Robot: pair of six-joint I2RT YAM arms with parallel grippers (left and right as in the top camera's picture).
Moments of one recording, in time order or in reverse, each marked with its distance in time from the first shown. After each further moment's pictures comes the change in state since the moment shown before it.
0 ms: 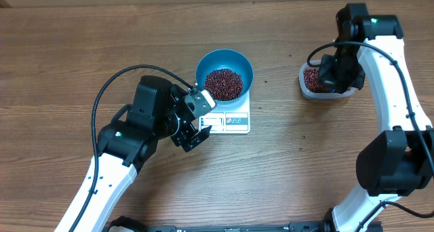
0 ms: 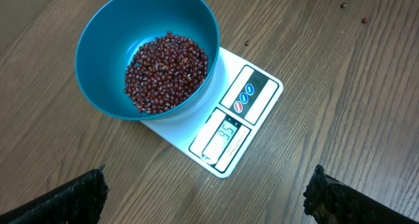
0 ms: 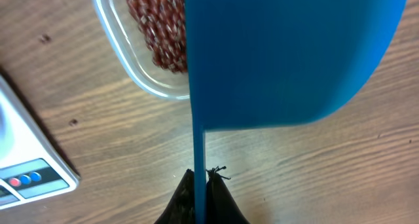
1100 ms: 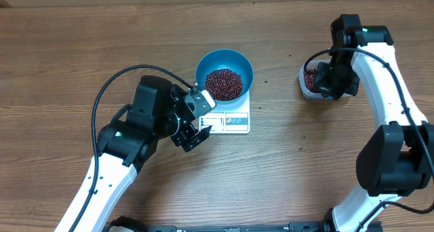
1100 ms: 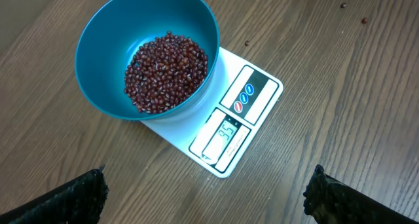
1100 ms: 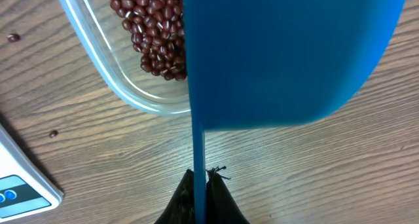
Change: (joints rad) left arm 0.000 0.000 0.000 0.000 0.000 0.000; right arm 0.000 0.000 -0.134 0.122 -0.003 0.000
